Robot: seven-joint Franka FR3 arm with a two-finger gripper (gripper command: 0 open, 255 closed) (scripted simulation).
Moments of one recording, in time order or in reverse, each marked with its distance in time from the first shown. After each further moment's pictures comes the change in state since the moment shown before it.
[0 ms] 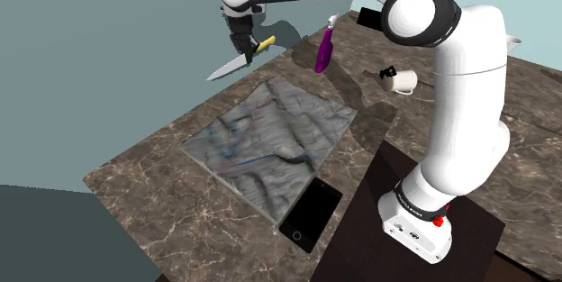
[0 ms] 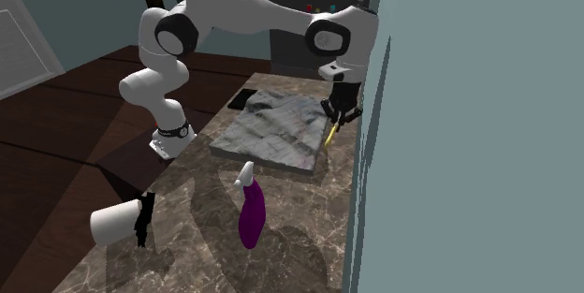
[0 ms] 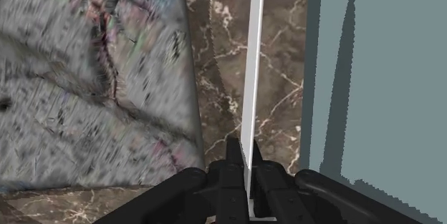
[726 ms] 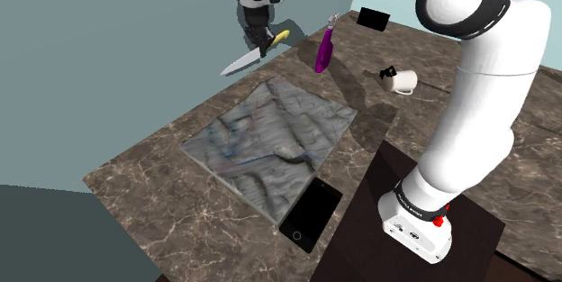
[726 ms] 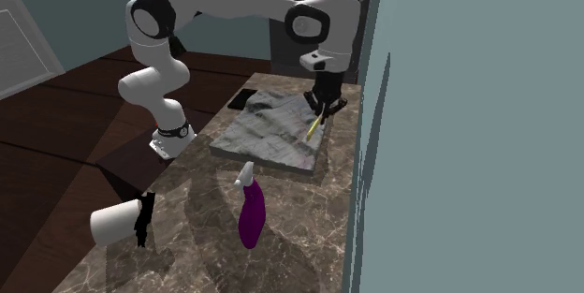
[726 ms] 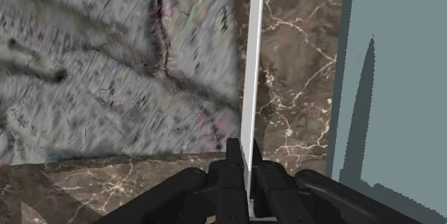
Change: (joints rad) arm -0.088 -0.198 0.015 -0.209 0.061 0.027 -0.050
